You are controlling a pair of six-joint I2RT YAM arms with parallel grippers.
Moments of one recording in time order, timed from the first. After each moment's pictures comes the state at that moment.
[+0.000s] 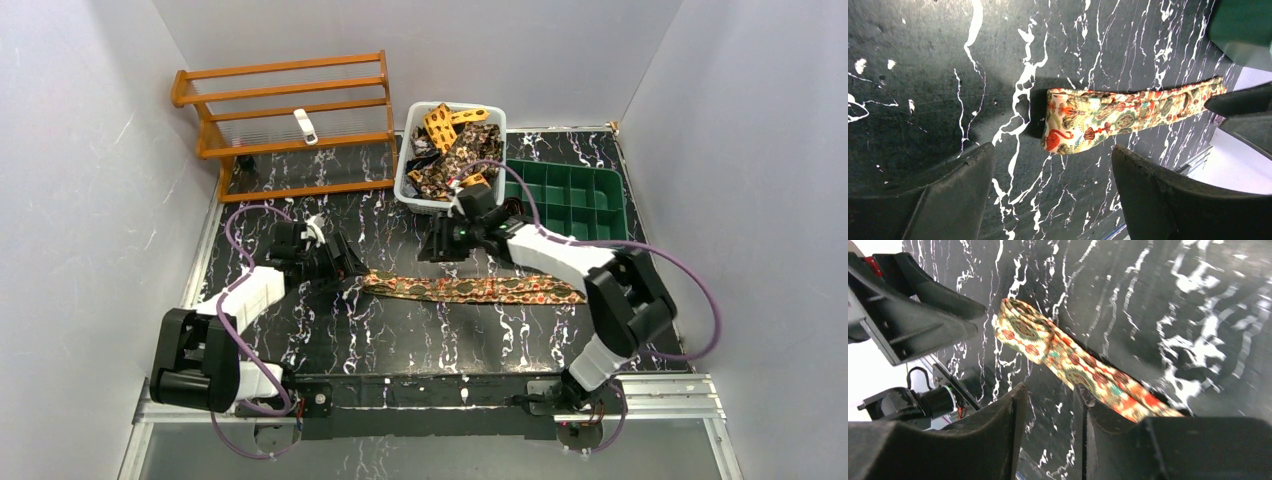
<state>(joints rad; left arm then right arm) -0.15 1.30 0.59 -0.23 0.45 -0.58 0.64 1.57 1.00 -0.19 -0.38 0.63</state>
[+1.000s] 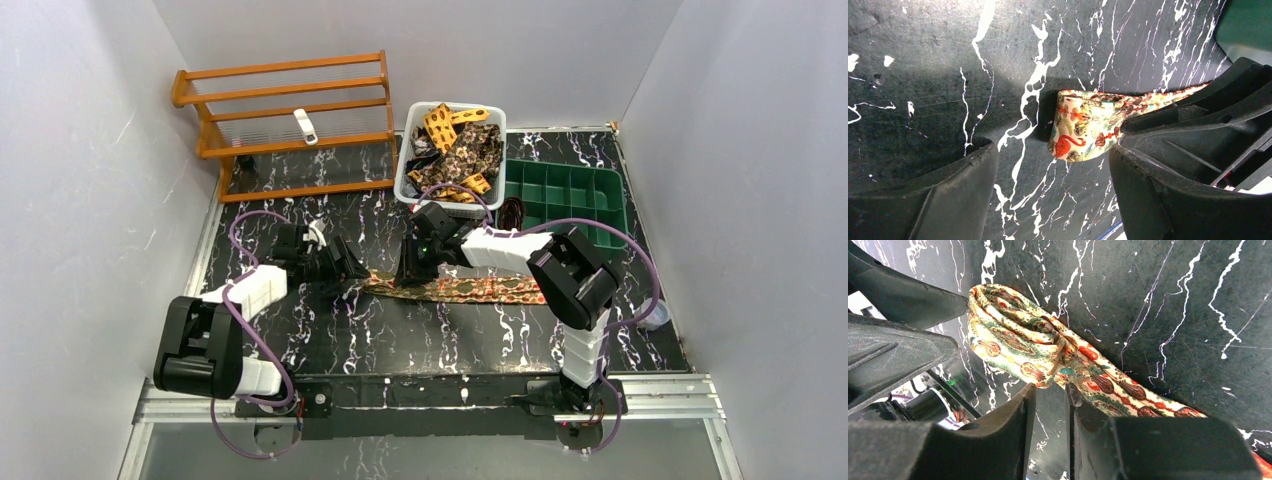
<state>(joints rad) -0.14 1.36 0.57 -0.18 0.47 -0.61 0.83 1.89 1.18 -0.22 -0.34 0.78</state>
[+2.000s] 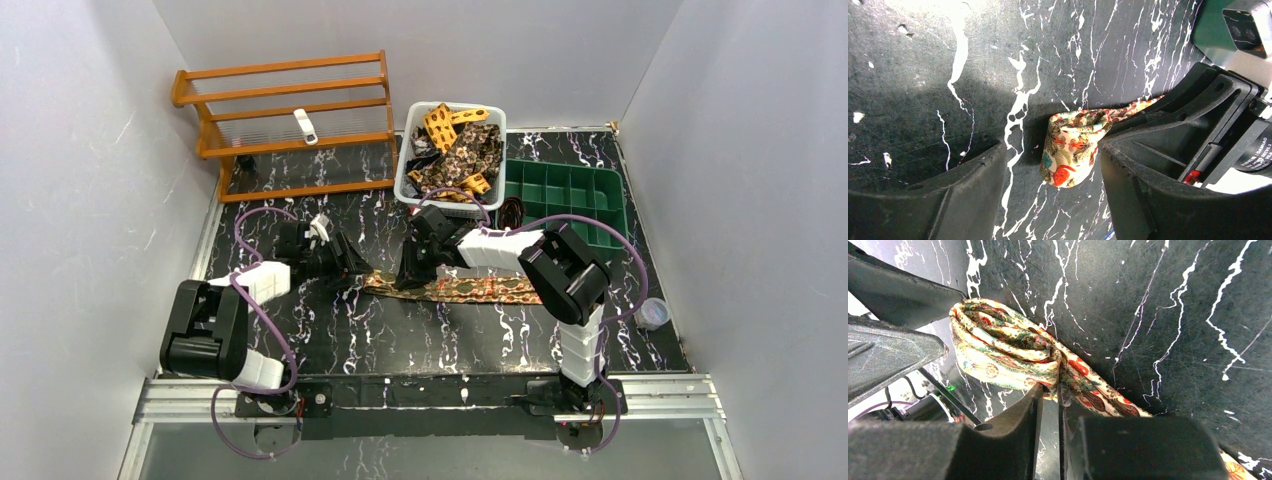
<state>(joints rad) -0.14 1.45 0.57 -0.03 0.54 -0.62 0.83 1.95 1.19 -0.19 -0.36 0.81</state>
